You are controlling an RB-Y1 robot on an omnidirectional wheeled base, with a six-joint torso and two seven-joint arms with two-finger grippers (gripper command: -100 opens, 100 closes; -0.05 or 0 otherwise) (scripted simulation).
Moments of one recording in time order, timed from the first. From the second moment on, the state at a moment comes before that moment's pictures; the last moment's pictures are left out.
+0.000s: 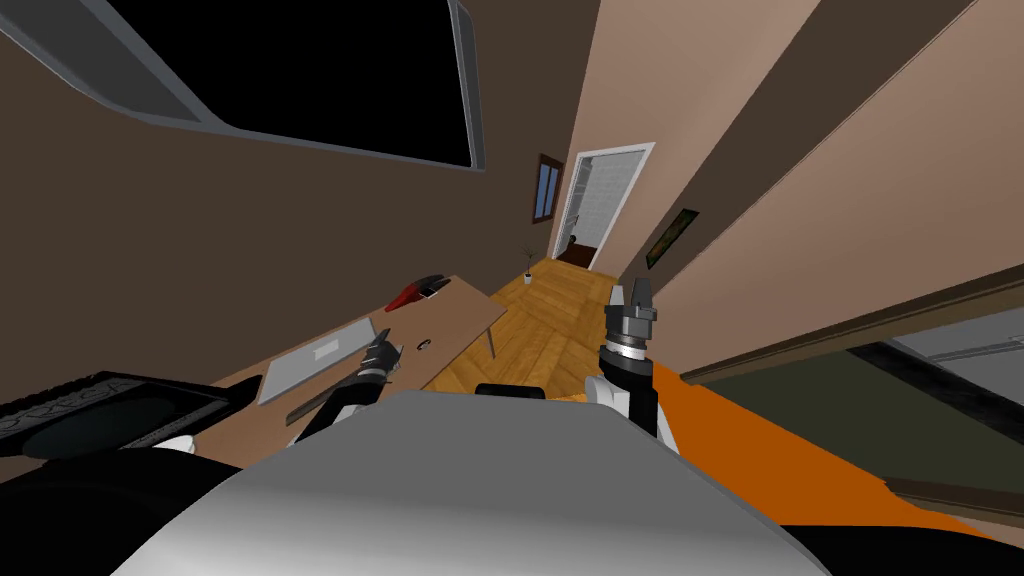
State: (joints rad) left arm 0.68 0.26 0.27 -1.89 0.38 -0.06 0.05; right arm 0.53 0.02 -0.01 -2.29 0.01 -0.55 0.13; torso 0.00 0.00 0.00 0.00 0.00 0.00
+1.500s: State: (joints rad) left arm 0.73 0.35 0.40 -1.66 0.62 0.22 0.08; right arm 0.53 0.02 -0.01 -2.29 0.01 -0.55 0.13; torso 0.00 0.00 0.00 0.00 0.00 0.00
